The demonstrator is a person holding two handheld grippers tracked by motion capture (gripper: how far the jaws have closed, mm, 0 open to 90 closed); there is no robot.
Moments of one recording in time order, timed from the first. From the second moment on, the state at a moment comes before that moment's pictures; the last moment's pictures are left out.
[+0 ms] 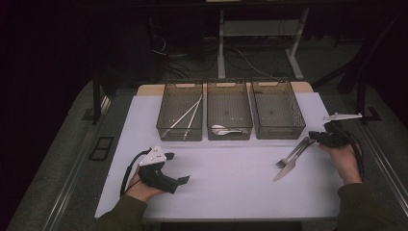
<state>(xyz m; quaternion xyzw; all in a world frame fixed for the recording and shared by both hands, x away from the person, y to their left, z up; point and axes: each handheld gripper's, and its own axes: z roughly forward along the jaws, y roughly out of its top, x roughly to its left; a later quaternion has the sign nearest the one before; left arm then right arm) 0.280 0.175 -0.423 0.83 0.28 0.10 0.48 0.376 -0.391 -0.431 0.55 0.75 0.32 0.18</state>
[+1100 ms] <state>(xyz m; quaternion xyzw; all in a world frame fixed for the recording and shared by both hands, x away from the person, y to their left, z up) 0.279 0.173 -0.423 0.83 0.27 0.08 0.48 0.375 -0.393 -0.439 0.53 0.79 0.26 0.17</state>
